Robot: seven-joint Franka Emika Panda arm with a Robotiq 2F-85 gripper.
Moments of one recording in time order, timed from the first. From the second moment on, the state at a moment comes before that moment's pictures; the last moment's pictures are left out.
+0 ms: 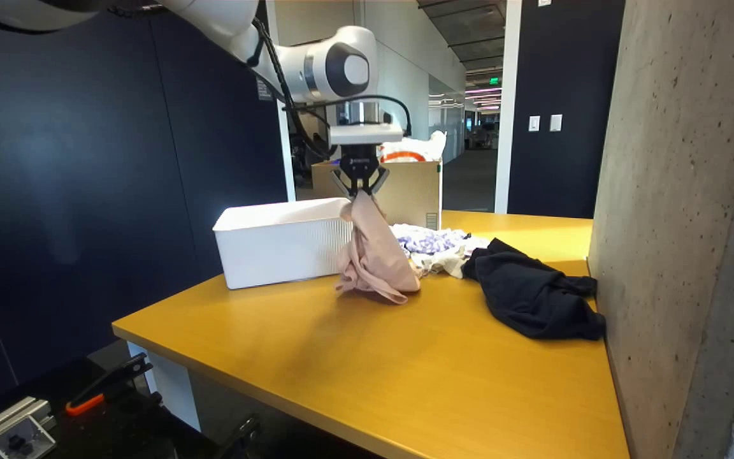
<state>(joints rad) -0.06 0.87 0.08 -1.02 -0.03 1.95 -0.67</state>
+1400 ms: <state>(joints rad) 0.18 0.99 0.09 -0.61 -0.17 2.06 -0.67</state>
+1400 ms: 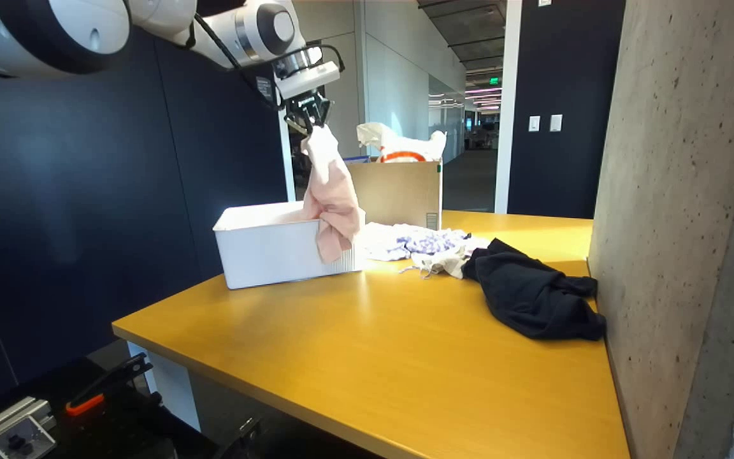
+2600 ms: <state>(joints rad) 0.11 1.17 0.17 -0.49 -0.09 1.94 -0.91</state>
